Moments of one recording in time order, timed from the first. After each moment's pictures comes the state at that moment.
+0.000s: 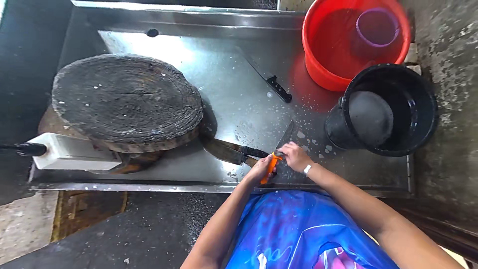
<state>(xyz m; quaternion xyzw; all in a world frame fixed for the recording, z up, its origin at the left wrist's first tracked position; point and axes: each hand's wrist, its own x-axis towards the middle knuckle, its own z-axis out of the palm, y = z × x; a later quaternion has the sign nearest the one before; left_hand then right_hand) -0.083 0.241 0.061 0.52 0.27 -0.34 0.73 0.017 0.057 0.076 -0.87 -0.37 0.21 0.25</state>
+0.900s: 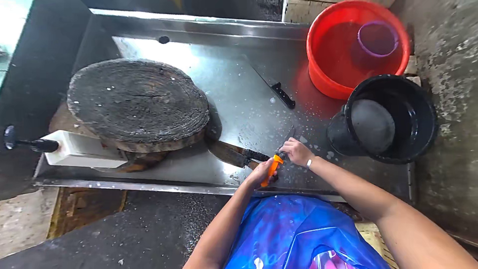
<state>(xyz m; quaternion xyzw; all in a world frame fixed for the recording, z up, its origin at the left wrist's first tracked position) -0.082 0.251 0.059 0.51 0.28 -0.34 0.74 0.070 0.069 0.049 -0.87 -0.43 0.10 0.24</state>
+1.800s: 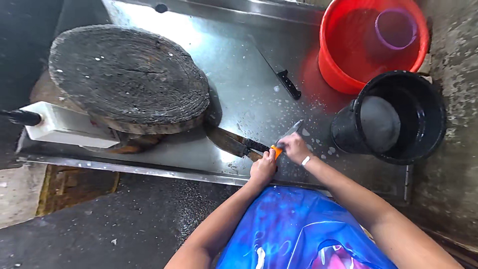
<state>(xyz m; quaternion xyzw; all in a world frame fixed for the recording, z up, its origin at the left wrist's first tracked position) -0.090 0.217 0.088 0.92 0.17 -0.29 0.22 0.030 0.086 0.068 -0.89 -0.35 0.13 0.27</state>
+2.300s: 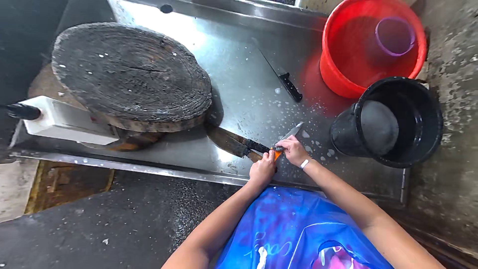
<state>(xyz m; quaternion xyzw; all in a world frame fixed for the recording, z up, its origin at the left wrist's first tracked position) -0.091 0.218 0.088 0.92 0.17 -0.29 0.23 0.025 0.085 0.057 -0.85 -0.40 0.14 0.32</state>
